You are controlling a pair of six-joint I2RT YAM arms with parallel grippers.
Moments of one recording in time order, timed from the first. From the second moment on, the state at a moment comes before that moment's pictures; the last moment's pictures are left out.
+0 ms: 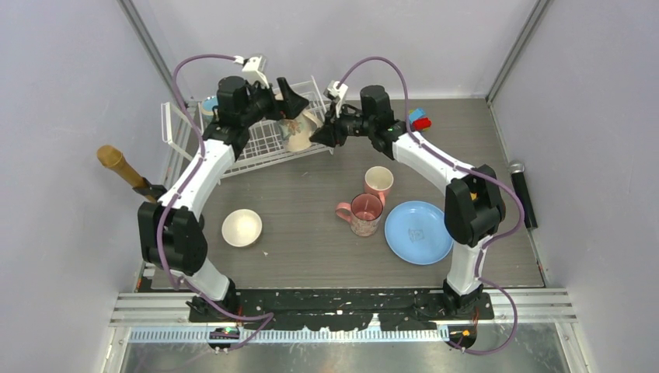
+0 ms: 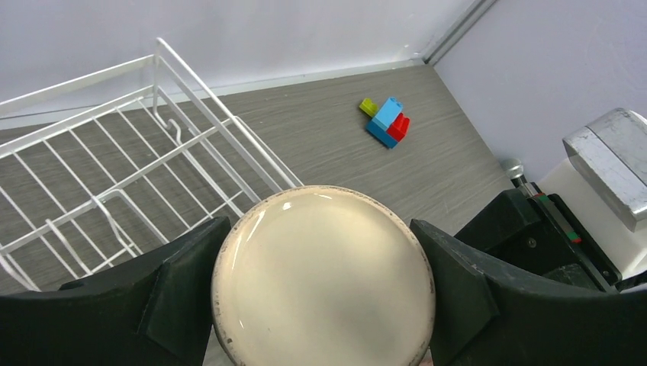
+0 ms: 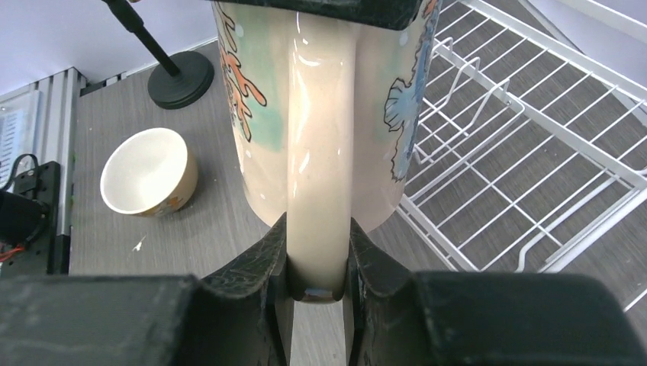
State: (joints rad) left arm -0.22 1.60 1.42 0.02 0.42 -0.36; right arm 0.51 1.90 1.57 0.02 -0.73 -0.06
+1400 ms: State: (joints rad) left arm -0.31 0.88 0.71 0.22 0.31 -0.46; right arm 0.51 1.37 0.98 0.22 -0.42 1.27
